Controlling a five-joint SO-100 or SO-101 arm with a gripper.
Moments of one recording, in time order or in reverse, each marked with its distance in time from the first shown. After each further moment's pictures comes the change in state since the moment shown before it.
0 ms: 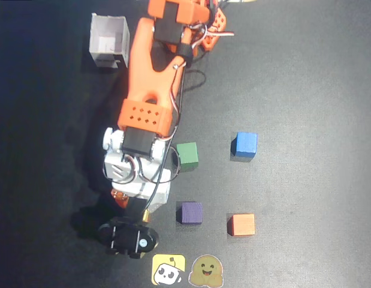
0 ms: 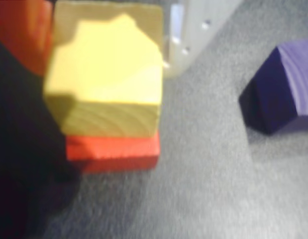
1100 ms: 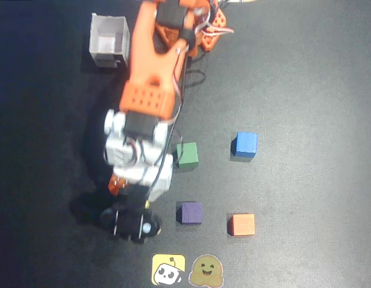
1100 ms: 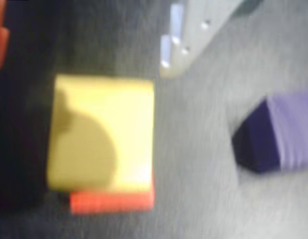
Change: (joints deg) arm 0.0 14.6 14.9 -1.6 -1.8
